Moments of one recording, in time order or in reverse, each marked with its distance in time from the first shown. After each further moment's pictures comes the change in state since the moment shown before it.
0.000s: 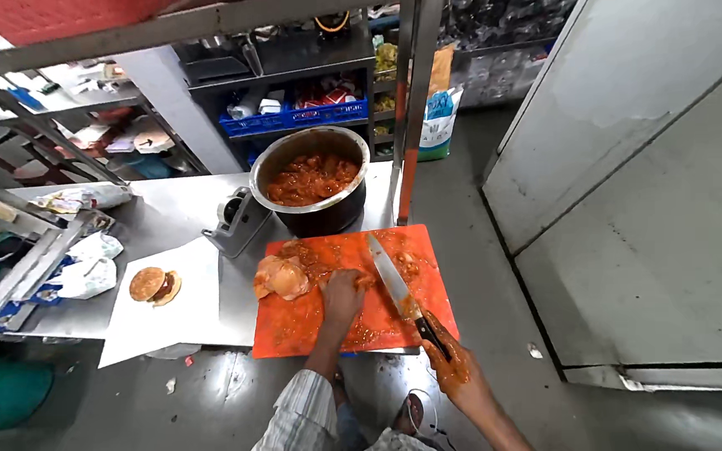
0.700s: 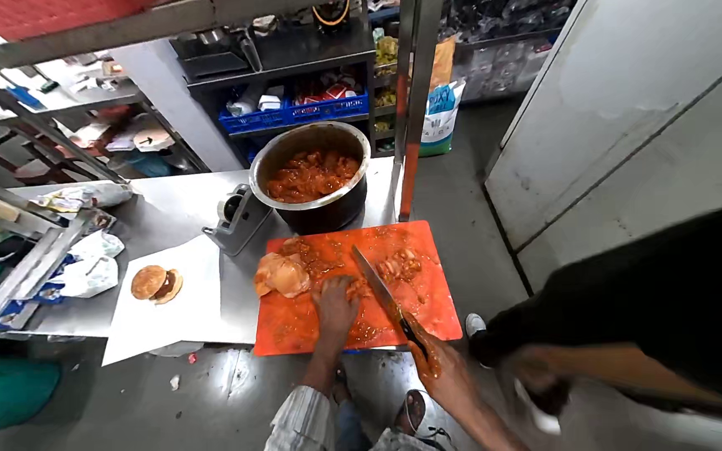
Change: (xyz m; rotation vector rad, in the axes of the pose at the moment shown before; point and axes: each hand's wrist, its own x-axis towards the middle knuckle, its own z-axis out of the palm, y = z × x) left_hand -0.019 -0.035 0.023 0.027 0.104 -0.030; right_hand 0.002 -0.011 0.025 -0.371 -0.027 -0.095
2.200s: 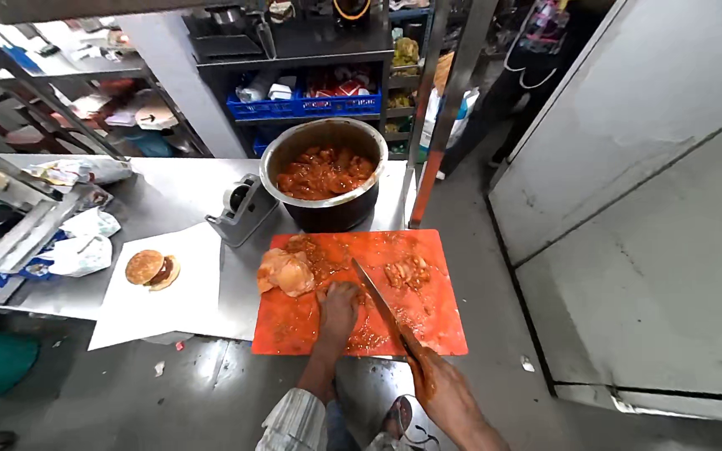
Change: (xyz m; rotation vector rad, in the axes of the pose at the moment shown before) left_hand 0.003 -0.009 0.002 0.004 -0.025 0.130; right_hand 0.011 -0.026 -0.009 -0.250 -0.250 0.107
